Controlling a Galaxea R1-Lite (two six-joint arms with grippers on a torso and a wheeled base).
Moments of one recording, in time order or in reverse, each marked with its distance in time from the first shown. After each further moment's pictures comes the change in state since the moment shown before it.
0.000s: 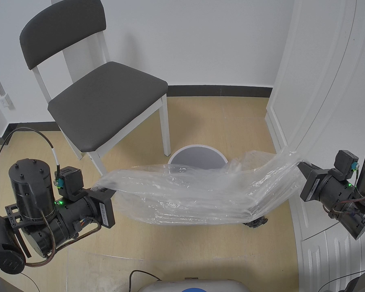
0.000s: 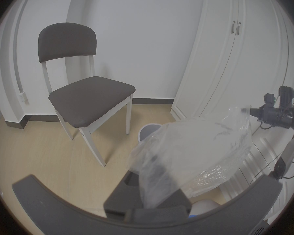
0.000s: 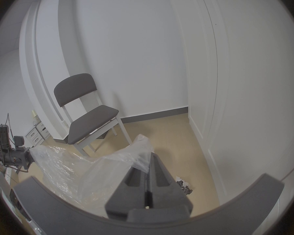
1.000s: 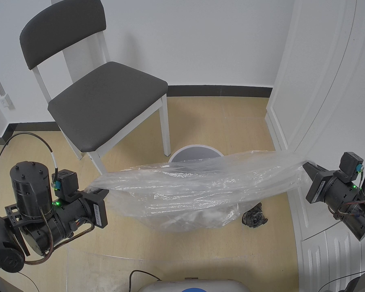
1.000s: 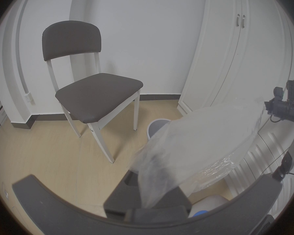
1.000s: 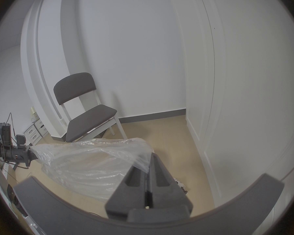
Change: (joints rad) left arm 0.068 0.009 0.031 0.000 -0.009 0.033; right arm -0.018 -0.039 0.030 0.001 0.002 -0.034
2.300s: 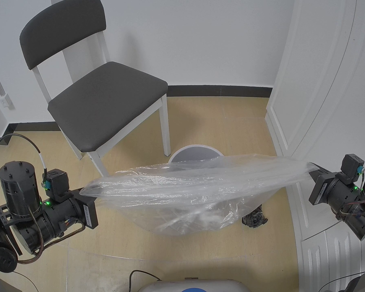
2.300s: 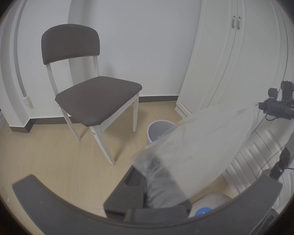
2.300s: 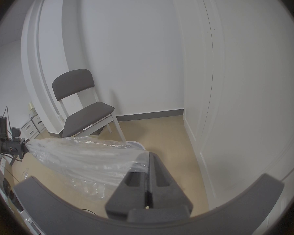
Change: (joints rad) left arm 0.059 -0.056 0.031 0.000 -0.079 0.046; right arm -0.039 -0.011 0.024 0.001 0.021 -0.038
